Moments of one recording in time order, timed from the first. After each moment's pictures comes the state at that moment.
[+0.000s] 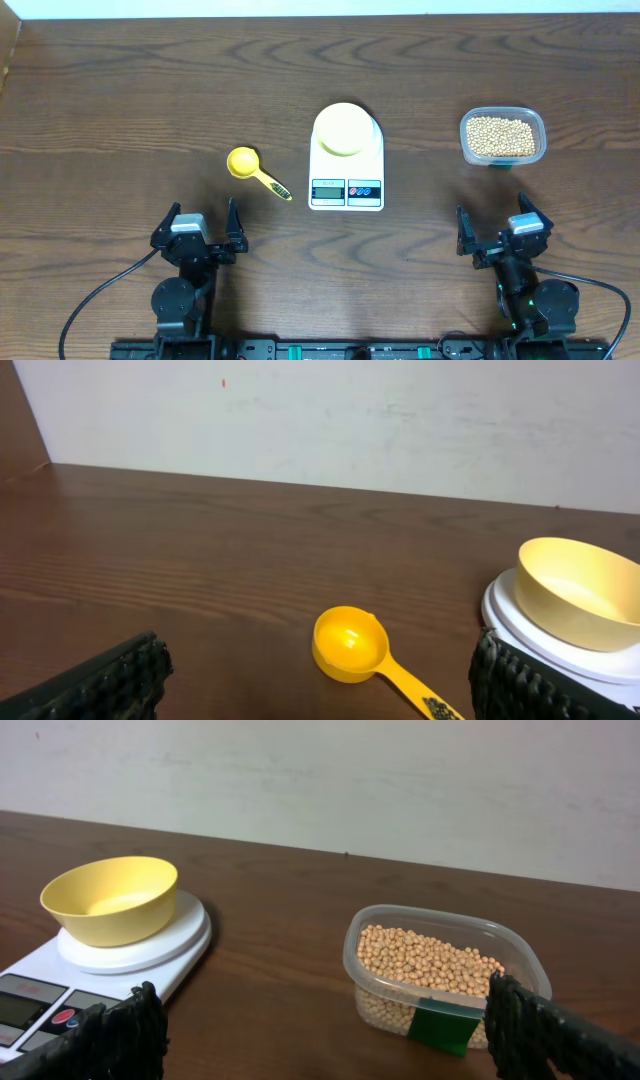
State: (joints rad) left arm 0.01 0.01 0.02 -0.12 0.01 -0.07; right arm 0.06 0.01 0.01 -0.06 -0.14 -0.06
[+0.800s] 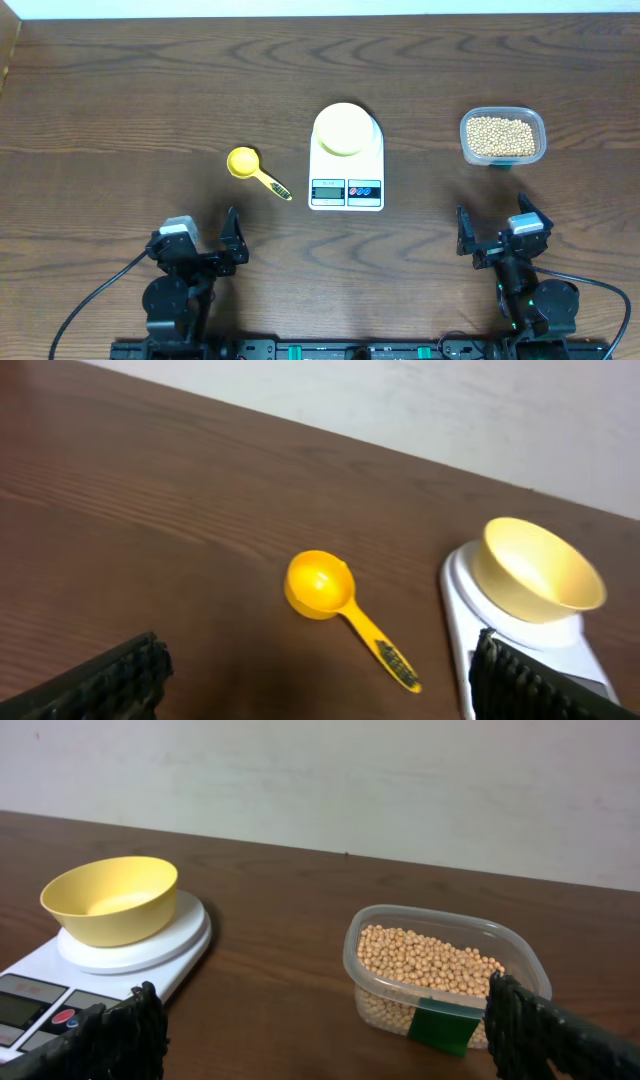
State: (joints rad) left arm 0.01 0.04 0.22 -0.46 0.04 -0.26; right arm 0.06 0.01 0.01 -0.06 -0.14 -0.06
